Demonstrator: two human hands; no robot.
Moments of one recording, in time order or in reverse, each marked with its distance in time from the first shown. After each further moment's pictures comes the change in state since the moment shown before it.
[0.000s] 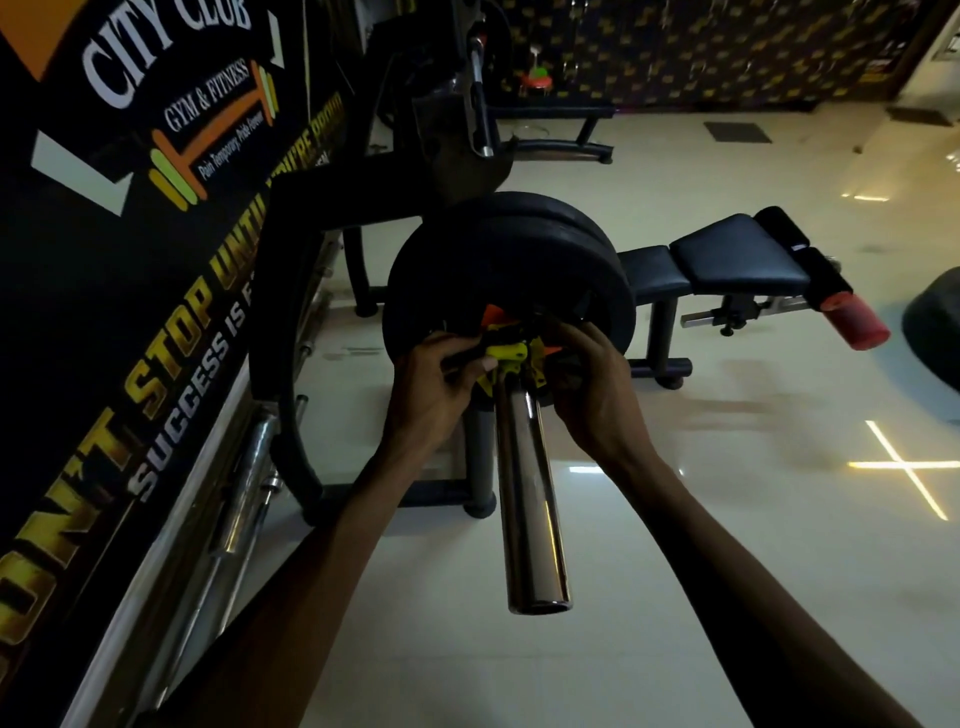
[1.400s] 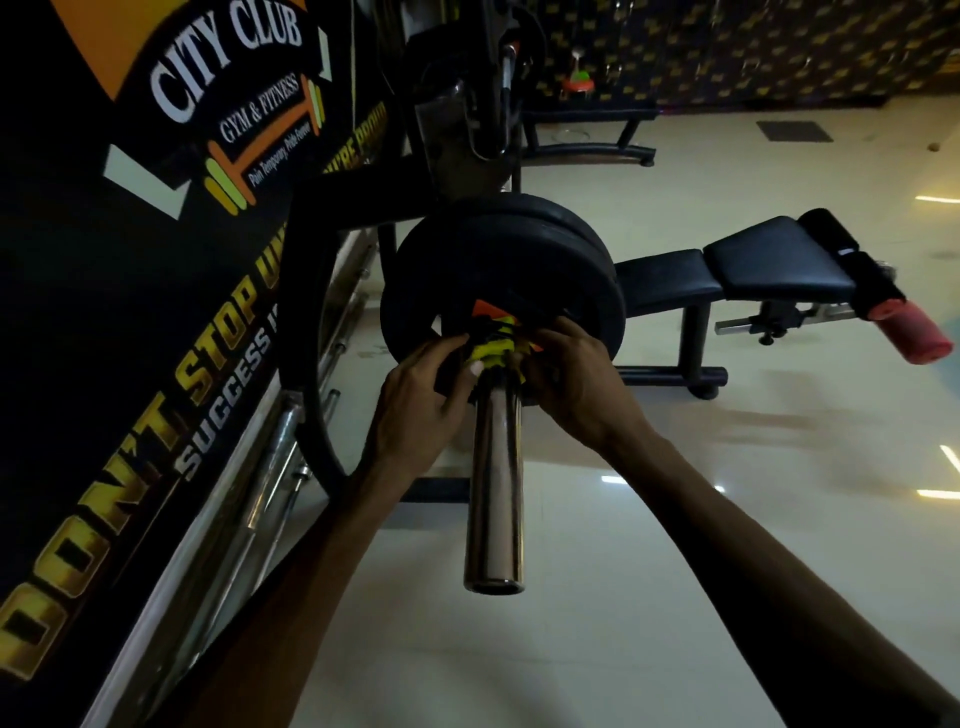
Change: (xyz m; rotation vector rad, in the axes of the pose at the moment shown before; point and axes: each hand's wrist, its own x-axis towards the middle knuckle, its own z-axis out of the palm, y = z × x) left_hand -0.042 0.035 -0.003 0.336 0.057 0.094; right_hand 0.010 0.006 -0.022 -0.158 -0.239 -0.100
